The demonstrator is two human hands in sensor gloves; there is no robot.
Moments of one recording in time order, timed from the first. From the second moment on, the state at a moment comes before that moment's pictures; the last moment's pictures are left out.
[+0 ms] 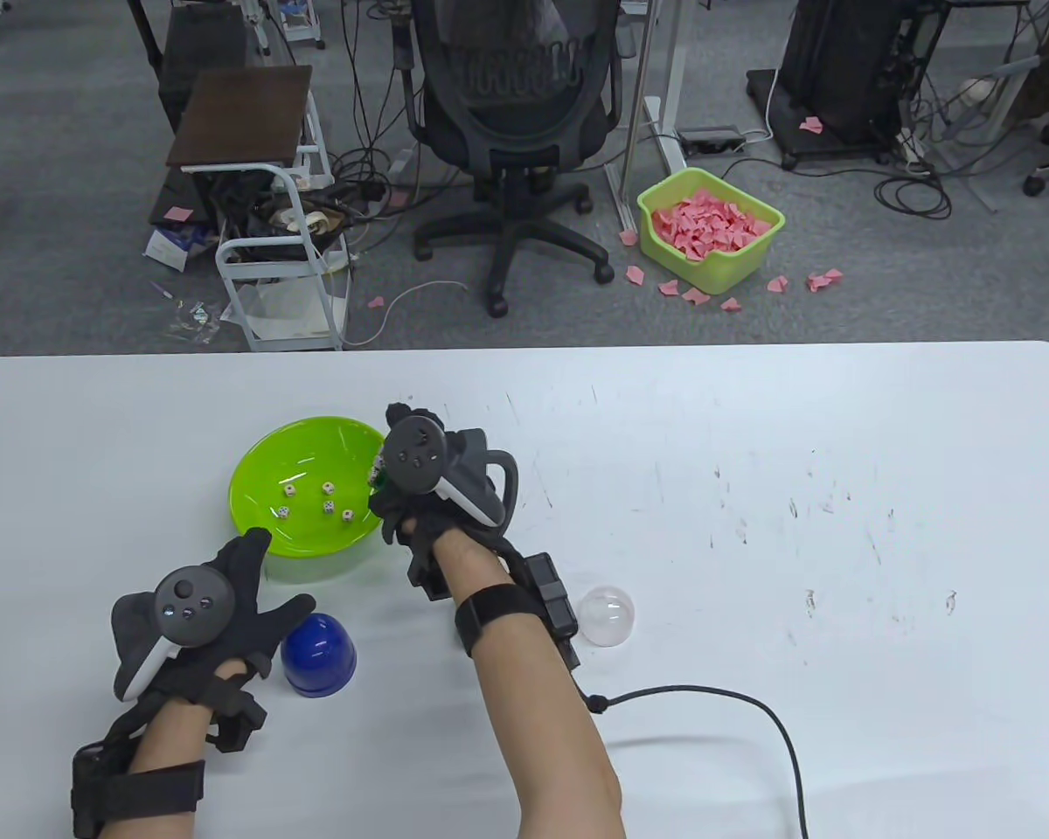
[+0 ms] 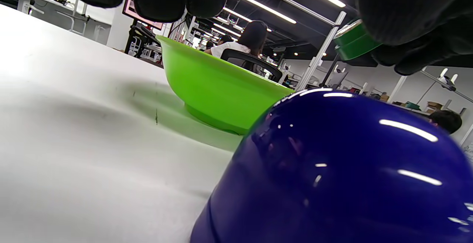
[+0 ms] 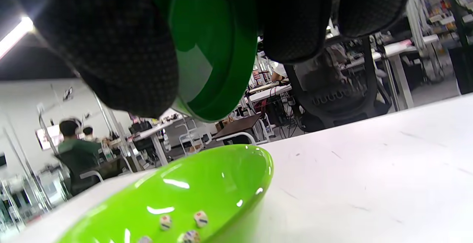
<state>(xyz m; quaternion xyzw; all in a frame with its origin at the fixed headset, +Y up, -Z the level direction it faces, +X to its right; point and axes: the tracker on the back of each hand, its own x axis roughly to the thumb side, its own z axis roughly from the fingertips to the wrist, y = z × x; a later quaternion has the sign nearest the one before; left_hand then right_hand) -0.347 -0.715 -0.331 0.01 0.00 0.20 0.98 -0.120 -0.645 -0.454 0.17 -0.08 0.96 0.20</state>
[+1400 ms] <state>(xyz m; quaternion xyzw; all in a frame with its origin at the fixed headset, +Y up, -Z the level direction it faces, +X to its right) -0.354 -0.720 -0.330 0.00 0.01 0.20 0.98 -0.147 -0.635 -0.421 0.27 -0.16 0.95 0.06</state>
